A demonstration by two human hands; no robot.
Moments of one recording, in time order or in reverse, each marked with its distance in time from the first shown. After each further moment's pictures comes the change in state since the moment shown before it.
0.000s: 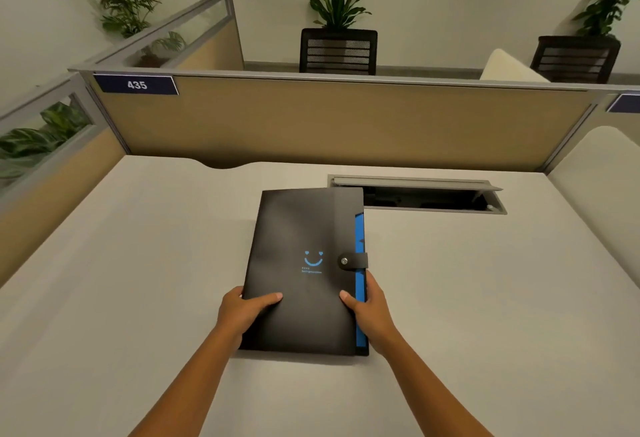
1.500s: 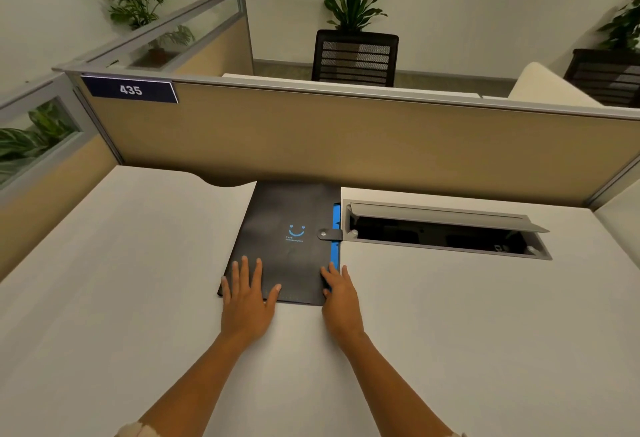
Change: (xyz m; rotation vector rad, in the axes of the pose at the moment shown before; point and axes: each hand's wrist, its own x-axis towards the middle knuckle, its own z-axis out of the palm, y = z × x) left_hand 0.129 0.037 0.020 1.017 0.231 0.564; right_hand 0.144 -0.024 0.085 -0.571 0.017 -0.227
